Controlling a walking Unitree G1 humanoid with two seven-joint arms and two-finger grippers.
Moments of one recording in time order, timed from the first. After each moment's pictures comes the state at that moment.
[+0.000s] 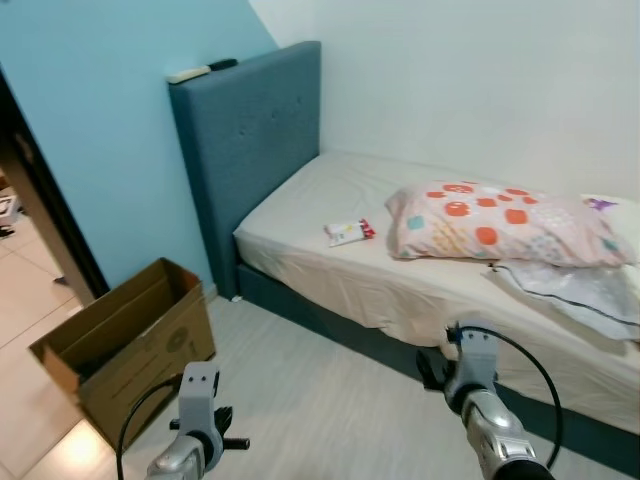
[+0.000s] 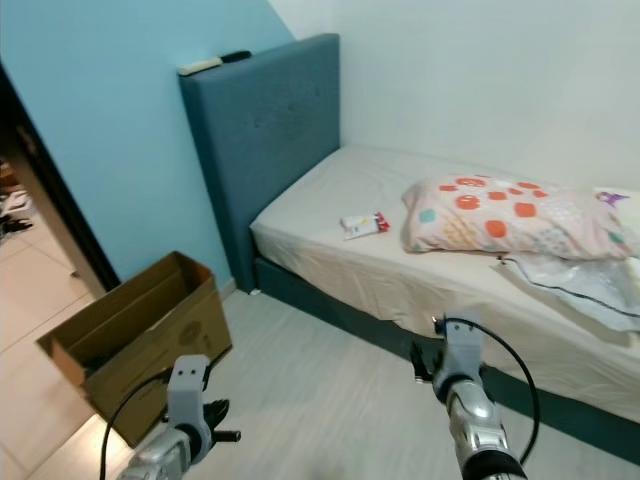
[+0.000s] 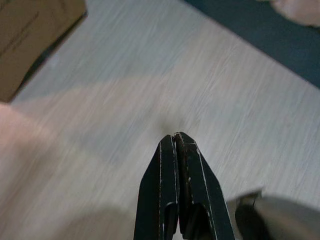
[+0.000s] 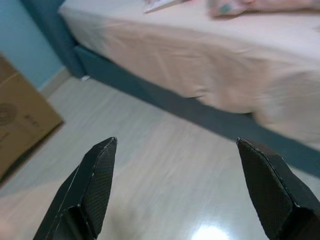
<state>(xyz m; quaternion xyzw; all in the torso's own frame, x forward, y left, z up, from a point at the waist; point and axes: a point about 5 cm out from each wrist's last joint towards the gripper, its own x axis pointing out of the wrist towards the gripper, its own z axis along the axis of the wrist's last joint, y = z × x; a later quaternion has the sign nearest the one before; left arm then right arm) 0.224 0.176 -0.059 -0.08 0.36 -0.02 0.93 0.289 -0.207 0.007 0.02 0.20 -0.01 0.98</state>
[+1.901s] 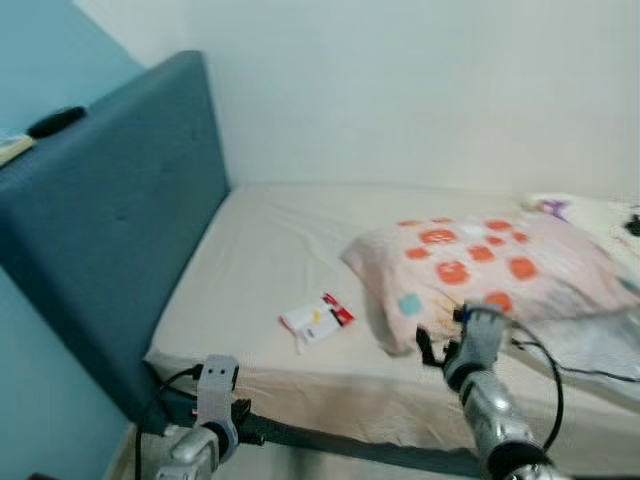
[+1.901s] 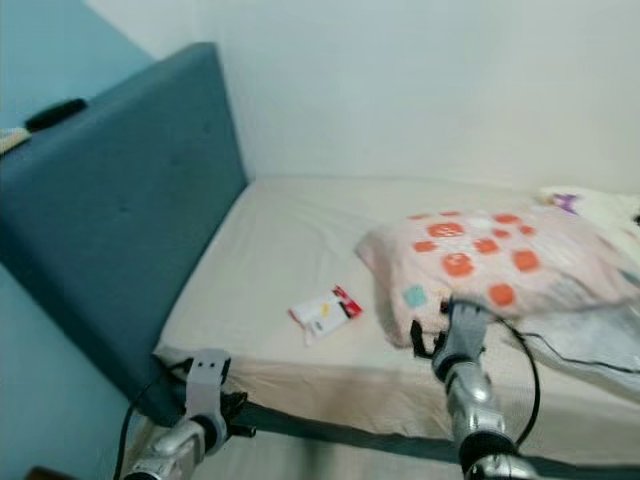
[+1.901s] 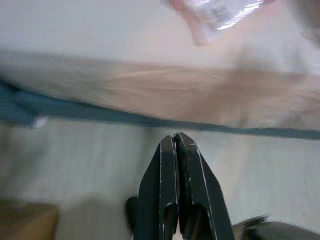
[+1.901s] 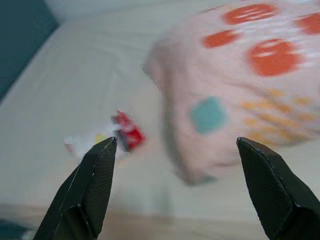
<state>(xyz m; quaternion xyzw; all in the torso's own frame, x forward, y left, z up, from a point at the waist) 0.242 0.157 -0.047 -0.06 0.33 -0.07 0.94 0.310 -0.212 0.032 0.06 0.15 -0.03 0.99</state>
